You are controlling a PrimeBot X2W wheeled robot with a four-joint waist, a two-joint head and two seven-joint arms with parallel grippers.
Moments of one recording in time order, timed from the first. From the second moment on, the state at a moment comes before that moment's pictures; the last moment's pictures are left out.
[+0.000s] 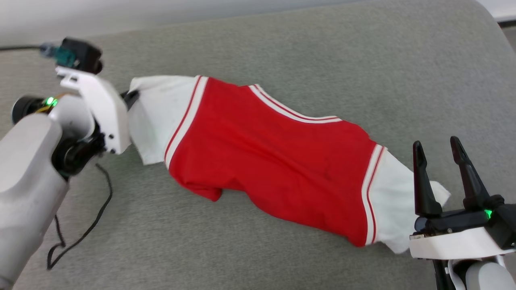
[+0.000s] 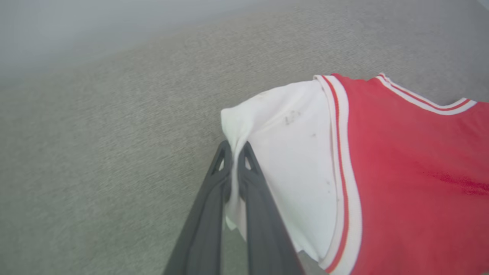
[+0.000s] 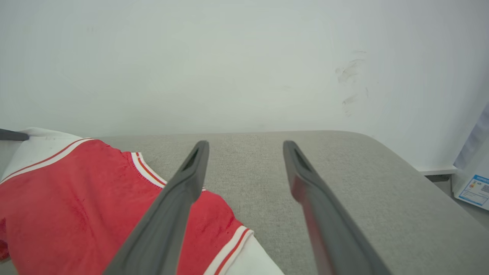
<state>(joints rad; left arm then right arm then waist) -0.93 0.64 -0.77 0.53 -0.98 -0.07 0.40 -0.07 -0.05 -0.01 -0.08 0.11 0.13 -0.26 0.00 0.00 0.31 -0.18</state>
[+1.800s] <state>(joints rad) -0.08 0.55 -0.46 -0.12 -0.47 0.27 -0.26 -0.02 -0.28 -0.04 -0.13 0.22 0.13 0.52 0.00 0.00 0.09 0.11</state>
